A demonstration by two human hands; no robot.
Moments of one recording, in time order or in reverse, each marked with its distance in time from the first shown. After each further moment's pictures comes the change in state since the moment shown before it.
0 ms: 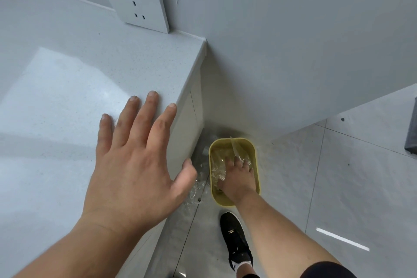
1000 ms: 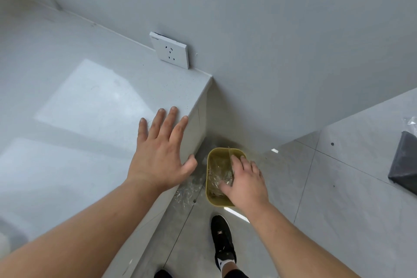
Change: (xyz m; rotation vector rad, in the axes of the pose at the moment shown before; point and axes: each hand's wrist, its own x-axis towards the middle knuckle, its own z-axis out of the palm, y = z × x) left_hand 0.000 0.004 -0.003 0.038 -0.001 -0.009; right_hand -0.139 0.014 -0.139 0.086 0.225 -0.118
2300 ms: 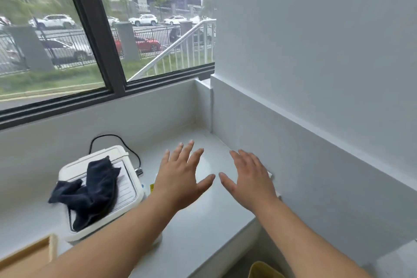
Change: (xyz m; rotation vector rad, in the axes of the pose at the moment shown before) left_hand -0.147 -0.087 -0.318 -0.036 0.288 -0.477; right_hand -0.155 -0.274 -0.306 -0.045 0.395 -0.793
